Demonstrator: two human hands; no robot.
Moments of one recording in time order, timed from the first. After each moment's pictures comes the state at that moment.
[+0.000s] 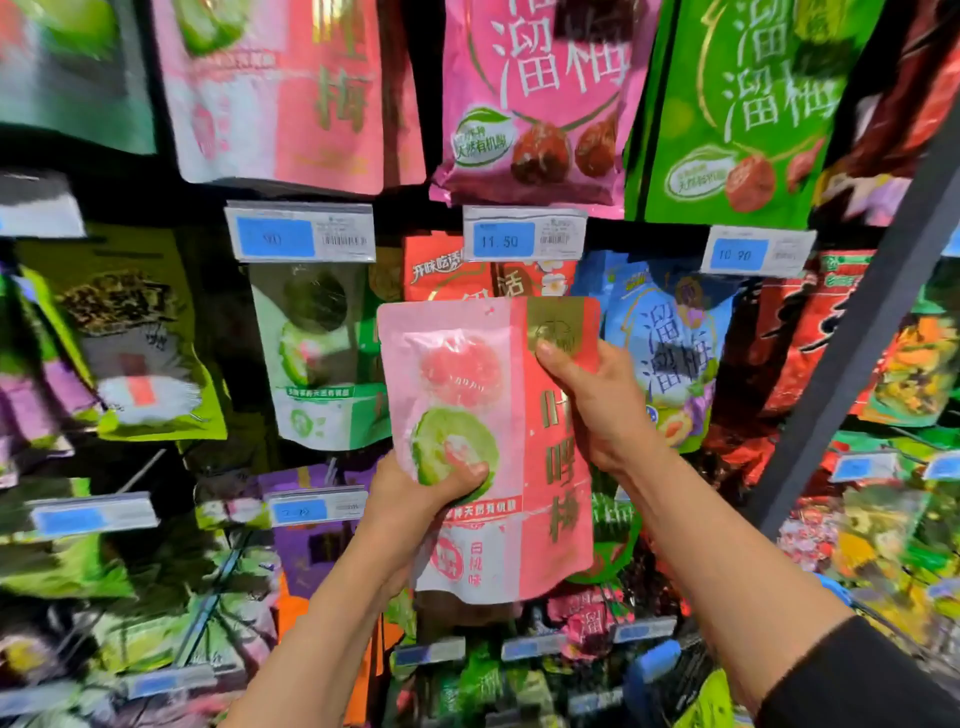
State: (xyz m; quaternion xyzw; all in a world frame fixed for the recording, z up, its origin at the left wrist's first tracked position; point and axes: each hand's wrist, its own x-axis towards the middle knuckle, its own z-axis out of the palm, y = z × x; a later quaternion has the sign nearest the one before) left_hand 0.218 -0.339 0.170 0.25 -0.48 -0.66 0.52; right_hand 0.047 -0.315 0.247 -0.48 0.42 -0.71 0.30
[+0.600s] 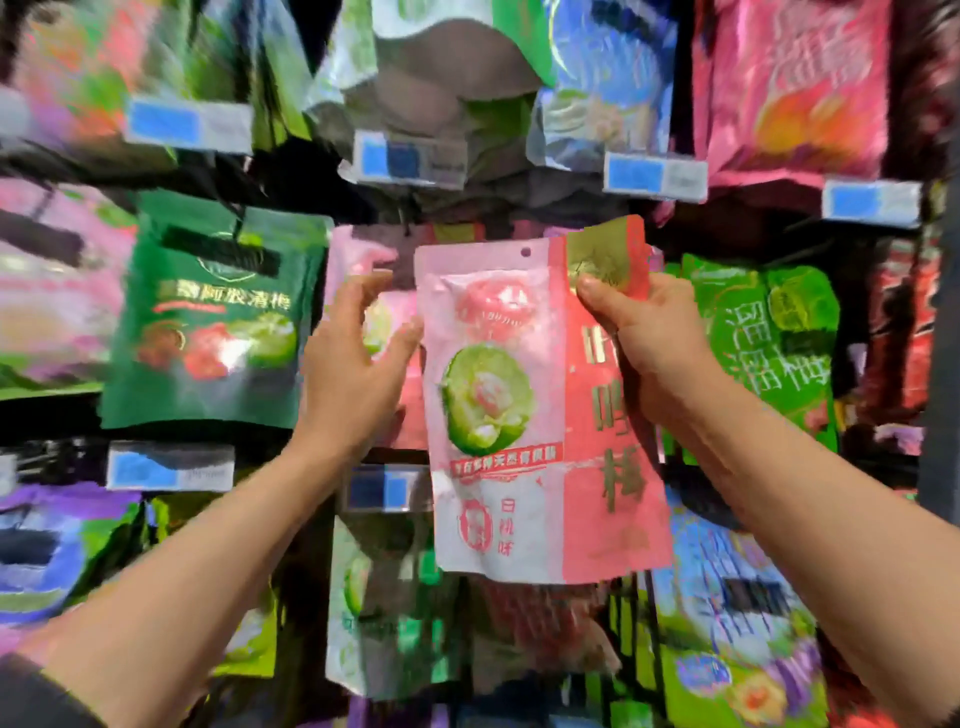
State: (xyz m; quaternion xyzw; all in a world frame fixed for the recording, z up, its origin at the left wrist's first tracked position) left_hand 0.309 -0.405 0.441 0.20 -0.67 -0.02 0.71; right_hand 0.104 -0.326 0.489 -0.57 0.31 -0.75 0.13
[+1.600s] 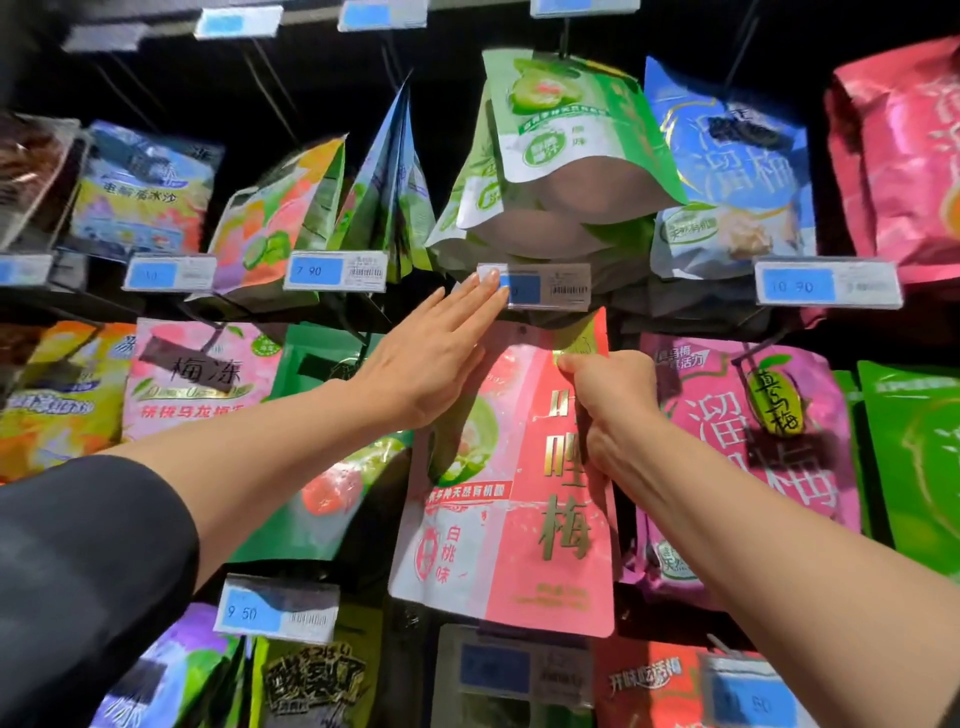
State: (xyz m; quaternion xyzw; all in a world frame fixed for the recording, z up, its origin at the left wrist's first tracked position) left_hand 0.374 -0.488 0.564 0.27 -0.77 0.42 0.40; right_hand 0.201 -0.443 0.550 -0.46 0.39 -0.78 0.19
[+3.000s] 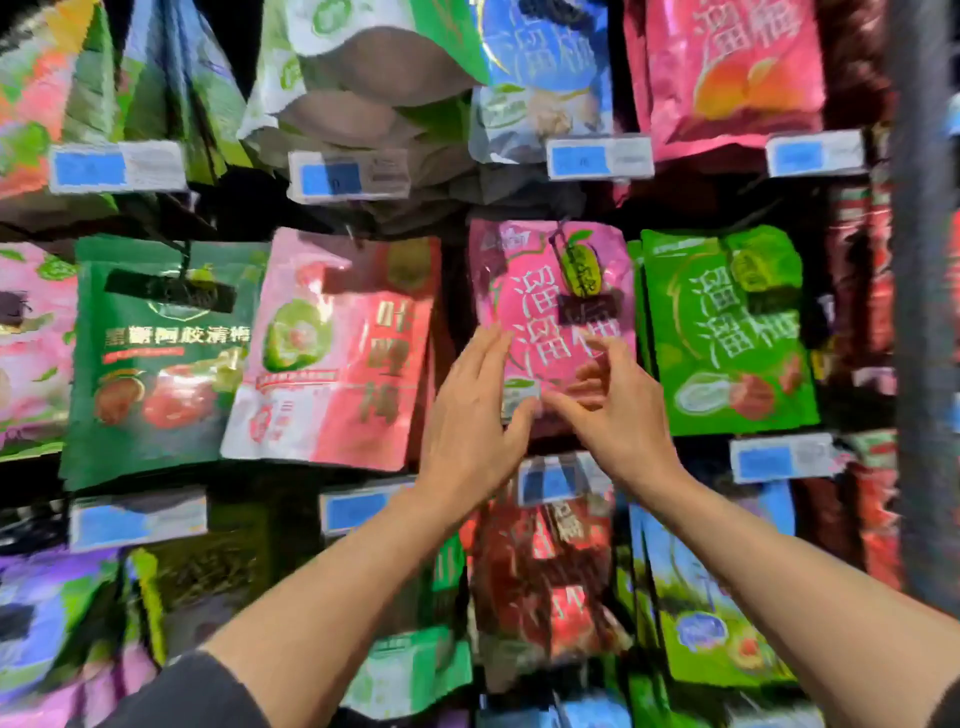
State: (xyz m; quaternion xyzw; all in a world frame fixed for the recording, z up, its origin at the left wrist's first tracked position) left_hand 0.203 -0.399 0.404 0.18 -0.81 0.07 0.55; right_hand 0.060 -0.347 0.402 -0.55 0.53 -0.63 -0.13
